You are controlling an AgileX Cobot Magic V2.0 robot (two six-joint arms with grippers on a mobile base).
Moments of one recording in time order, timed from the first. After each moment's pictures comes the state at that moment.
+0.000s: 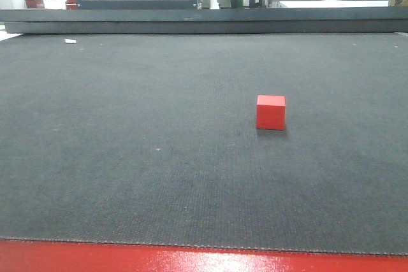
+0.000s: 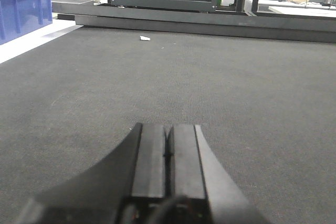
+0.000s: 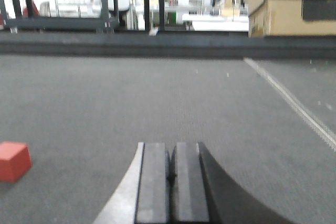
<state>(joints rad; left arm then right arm) -0.03 -0.01 0.03 -0.10 0.03 0.06 -0.07 -0.01 0.03 -0.02 -0.03 0.08</state>
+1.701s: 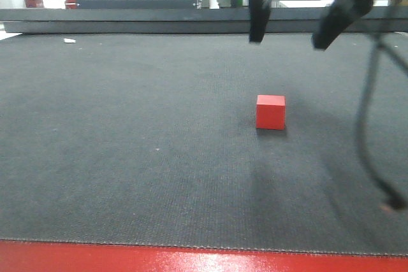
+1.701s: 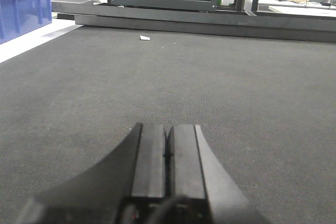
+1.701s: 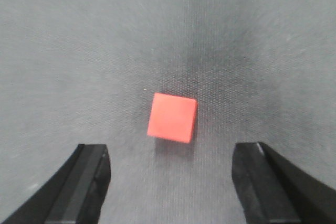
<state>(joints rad) -0.03 -0.01 0.03 -0.10 0.03 0.06 0.52 1.69 -1.42 -0.21 0.88 0.76</state>
